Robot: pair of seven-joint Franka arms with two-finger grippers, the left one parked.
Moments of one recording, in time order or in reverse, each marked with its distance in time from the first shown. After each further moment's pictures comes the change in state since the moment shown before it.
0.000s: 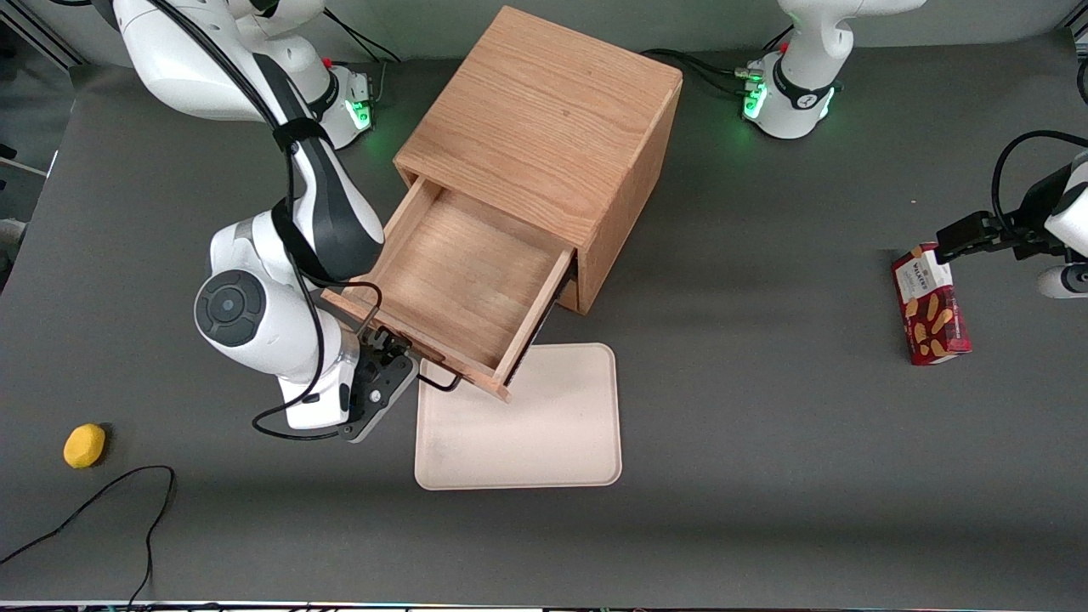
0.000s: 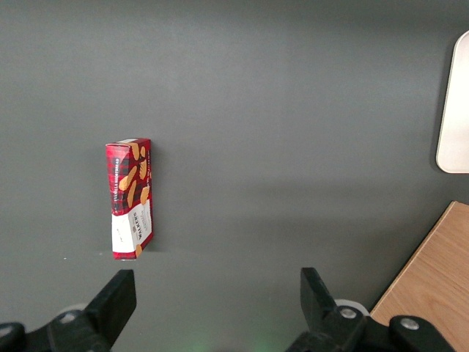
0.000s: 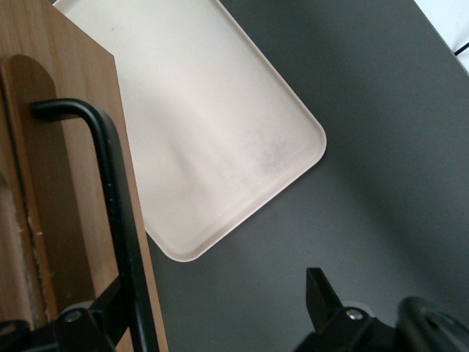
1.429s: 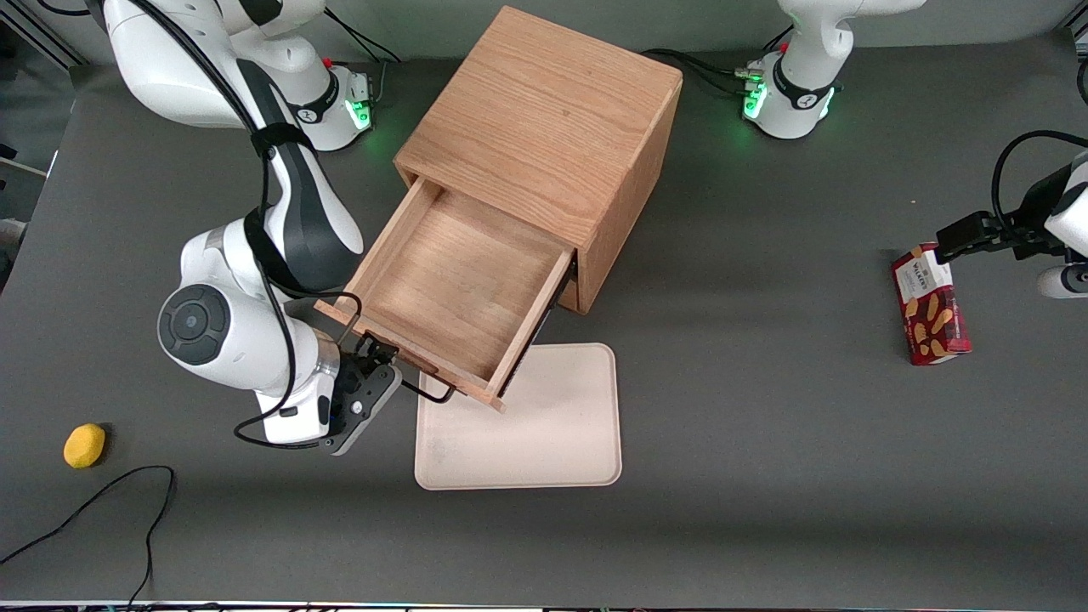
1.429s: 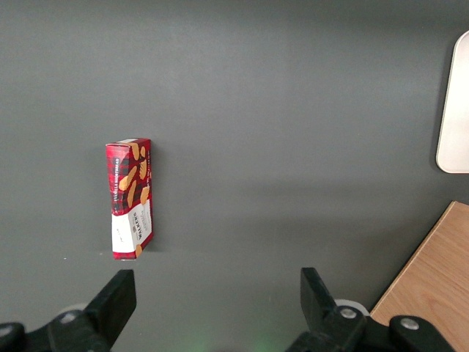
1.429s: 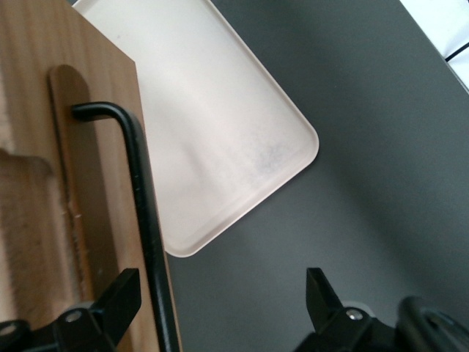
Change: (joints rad) arm -0.030 0.036 0.000 0.115 0.030 -0.096 -0.039
